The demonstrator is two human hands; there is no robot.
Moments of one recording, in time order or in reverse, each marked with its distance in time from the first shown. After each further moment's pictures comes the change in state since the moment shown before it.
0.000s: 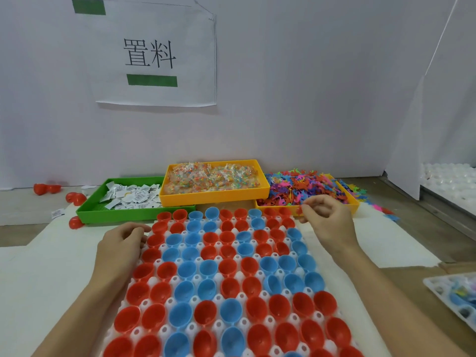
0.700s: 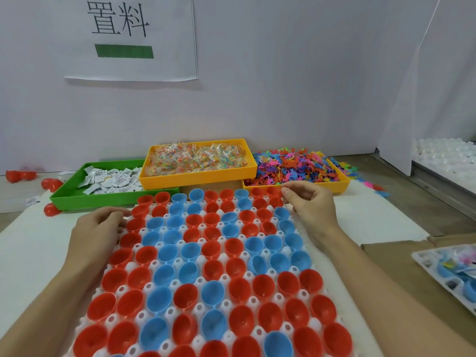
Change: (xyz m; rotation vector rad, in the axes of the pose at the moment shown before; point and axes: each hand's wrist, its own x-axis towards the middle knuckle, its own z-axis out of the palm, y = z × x) left_hand 0.000 0.000 0.000 -0.012 -0.011 0.006; right_hand -0.004 0.014 0.011 0.137 -0.033 0.089
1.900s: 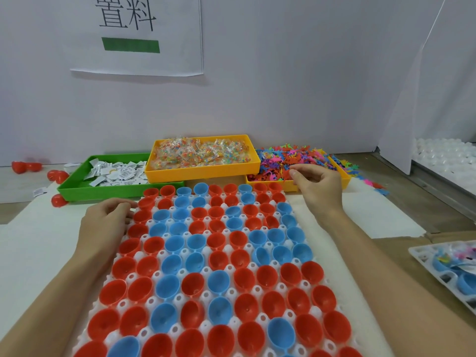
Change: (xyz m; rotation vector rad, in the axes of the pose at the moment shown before) left_hand -0.003 0.003 -0.001 -0.036 0.002 -0.035; right_hand 0.020 -0.012 -0.003 -0.119 0.090 -0.155
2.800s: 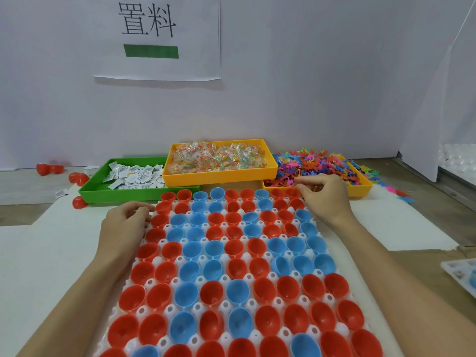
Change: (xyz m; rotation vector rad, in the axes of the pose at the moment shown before) left_hand 0.002 -0.001 0.002 0.020 0.005 0.010; right_hand 0.010 0.012 0.015 -0.439 -0.151 -0.119
